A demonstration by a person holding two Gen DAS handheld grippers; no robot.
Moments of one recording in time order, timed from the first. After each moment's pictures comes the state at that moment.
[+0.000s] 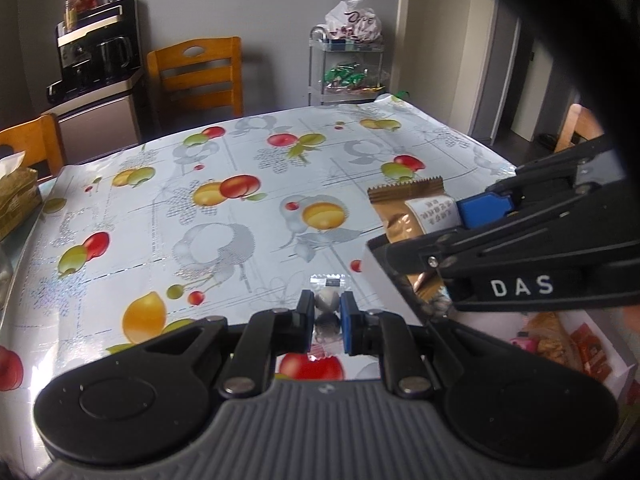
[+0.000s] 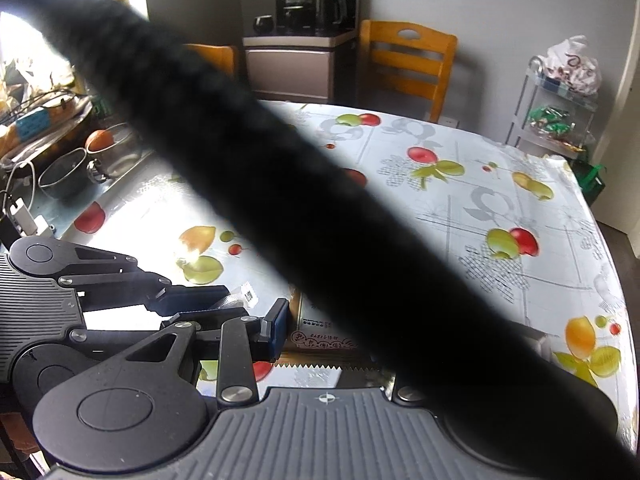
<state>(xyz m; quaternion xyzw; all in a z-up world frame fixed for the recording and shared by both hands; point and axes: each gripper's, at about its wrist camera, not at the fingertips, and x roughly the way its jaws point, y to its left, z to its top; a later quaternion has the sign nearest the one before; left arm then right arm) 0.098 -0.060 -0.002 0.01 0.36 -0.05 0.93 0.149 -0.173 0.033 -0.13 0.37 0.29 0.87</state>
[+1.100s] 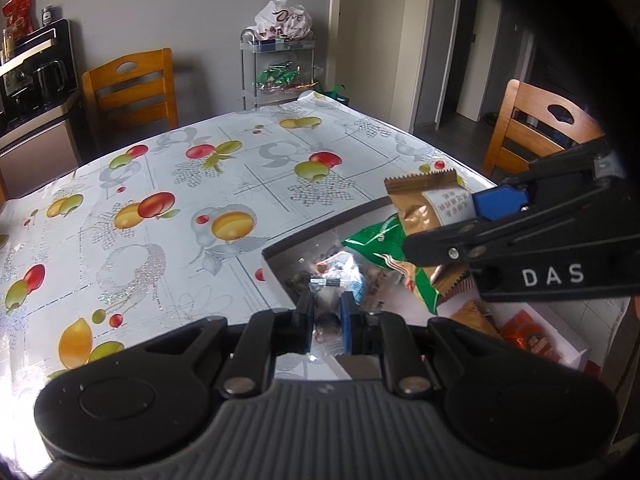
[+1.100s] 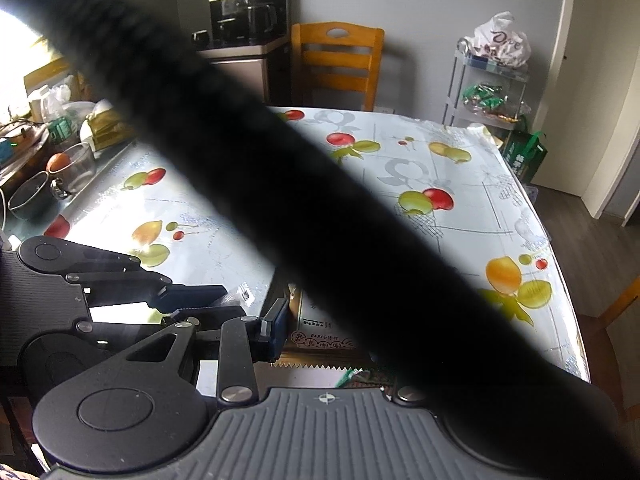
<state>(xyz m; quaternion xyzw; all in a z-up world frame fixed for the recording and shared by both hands) 0.101 -0.120 0.001 0.04 0.36 -0.14 0.92 0.121 -0.254 0.043 -0.09 0.37 0.21 0.90</state>
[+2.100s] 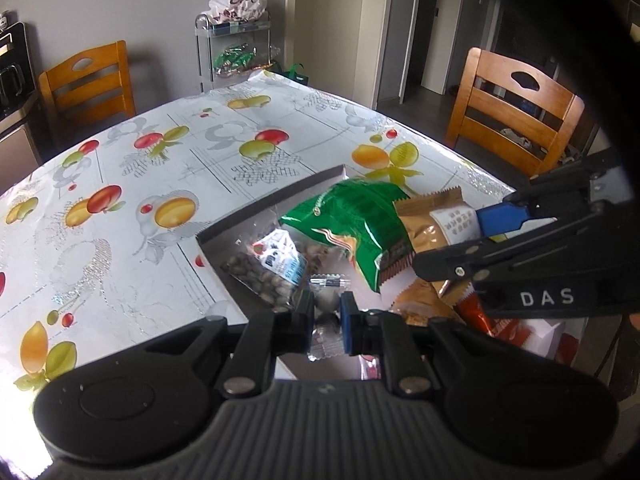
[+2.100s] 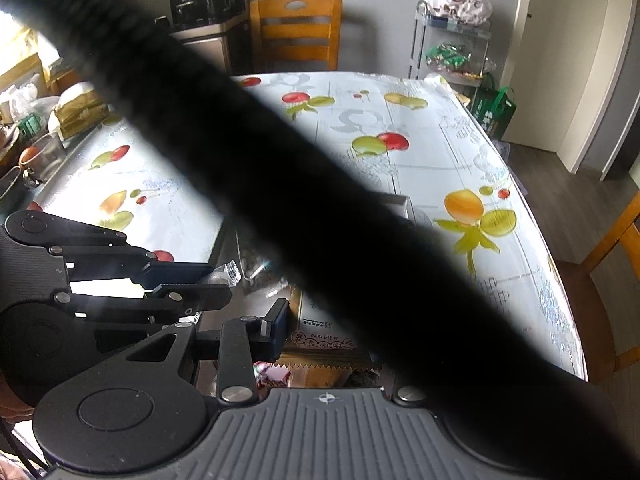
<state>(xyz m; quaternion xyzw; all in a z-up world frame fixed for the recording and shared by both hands) 0.099 -0.157 -0.016 0.06 0.39 -0.19 0.90 0.104 -0.297 0.013 -0.07 0.42 0.17 0.89</state>
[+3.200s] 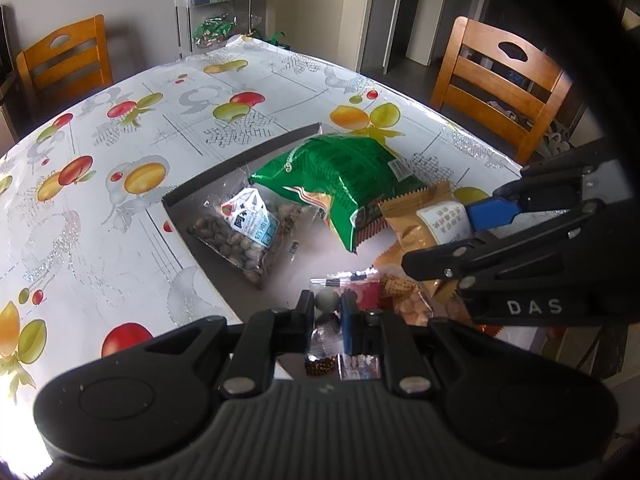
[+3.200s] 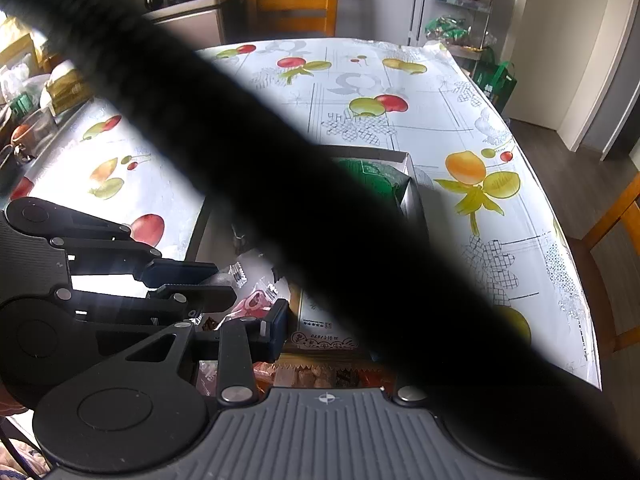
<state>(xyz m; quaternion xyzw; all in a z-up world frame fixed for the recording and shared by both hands) 0.099 -0.167 -0.036 0.06 0.43 -0.22 0.87 0.103 -0.297 -0.007 -0.08 0.45 0.16 0.87</state>
